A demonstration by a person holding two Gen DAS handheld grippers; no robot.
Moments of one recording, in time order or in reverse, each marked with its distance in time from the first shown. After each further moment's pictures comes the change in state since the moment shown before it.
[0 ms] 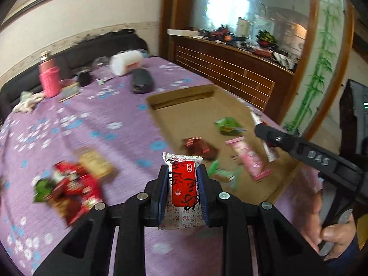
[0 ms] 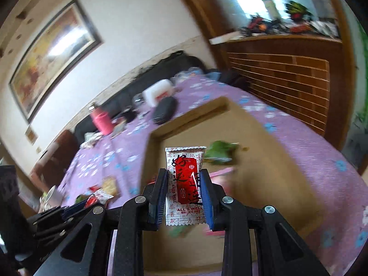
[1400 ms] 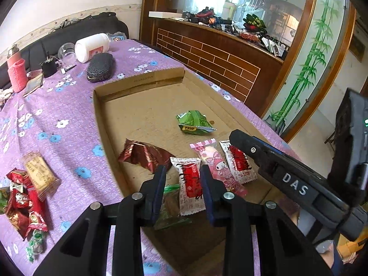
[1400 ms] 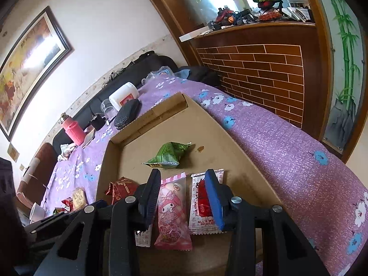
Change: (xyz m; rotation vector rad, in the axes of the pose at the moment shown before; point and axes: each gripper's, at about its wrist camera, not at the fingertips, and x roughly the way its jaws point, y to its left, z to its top) left arm 0.053 -0.041 0.017 -0.020 0.099 -0.096; right arm 0.016 -0.039 0.003 0.088 -0.001 -0.119
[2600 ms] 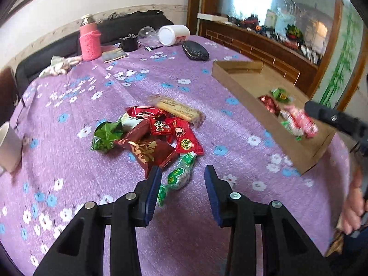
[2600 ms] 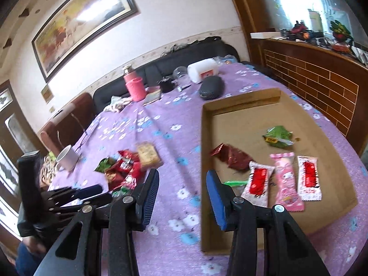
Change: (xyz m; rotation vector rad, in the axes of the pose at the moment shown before) left arm -0.091 0.155 -0.097 -0.056 -0.003 0.211; right arm -0.026 0.130 -0.053 -0.329 0.105 0.220
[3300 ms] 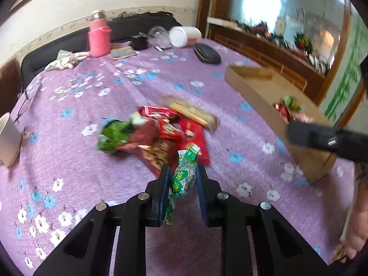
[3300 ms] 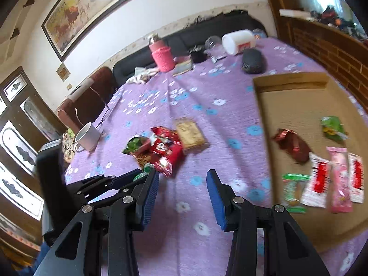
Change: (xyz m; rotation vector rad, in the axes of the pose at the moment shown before) left arm 0.004 0.024 -0.001 -0.099 -0.047 -0.002; right arm 0.059 0.055 0.009 -0.022 0.208 0.147
